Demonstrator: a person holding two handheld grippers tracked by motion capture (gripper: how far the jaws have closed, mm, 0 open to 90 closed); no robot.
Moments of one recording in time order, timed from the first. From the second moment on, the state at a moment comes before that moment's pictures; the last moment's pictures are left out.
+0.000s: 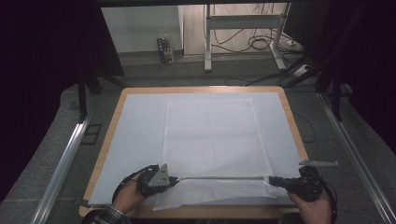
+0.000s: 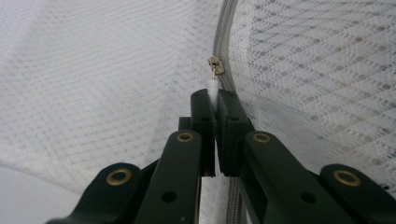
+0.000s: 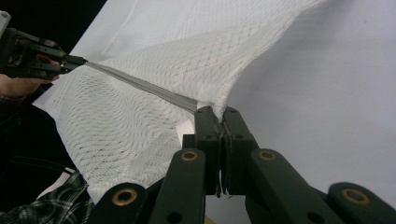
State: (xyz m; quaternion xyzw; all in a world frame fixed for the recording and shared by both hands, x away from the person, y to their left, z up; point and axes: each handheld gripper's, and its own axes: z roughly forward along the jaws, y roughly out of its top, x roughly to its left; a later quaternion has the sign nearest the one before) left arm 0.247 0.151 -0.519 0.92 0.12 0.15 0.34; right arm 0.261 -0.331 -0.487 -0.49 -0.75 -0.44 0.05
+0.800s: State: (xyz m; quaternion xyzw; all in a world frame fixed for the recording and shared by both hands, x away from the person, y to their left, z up) left arm 0.235 0.192 -0.520 0.91 0.16 0.16 0.33; right arm 0.261 -0.329 -0.487 -0.50 -0.75 -0.44 0.05
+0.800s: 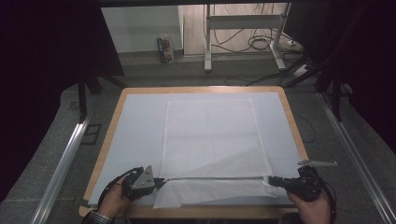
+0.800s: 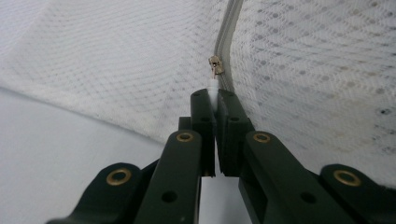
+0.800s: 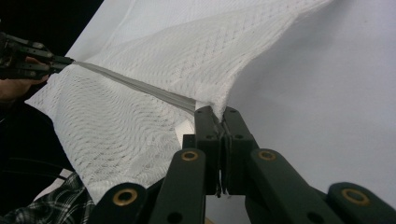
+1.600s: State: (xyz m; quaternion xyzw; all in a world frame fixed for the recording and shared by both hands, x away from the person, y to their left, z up) left arm 0.225 0.221 -0.529 0.92 0.19 0.15 0.31; right arm 0.261 -0.330 -0.489 -0.49 -0.76 -0.42 0.05
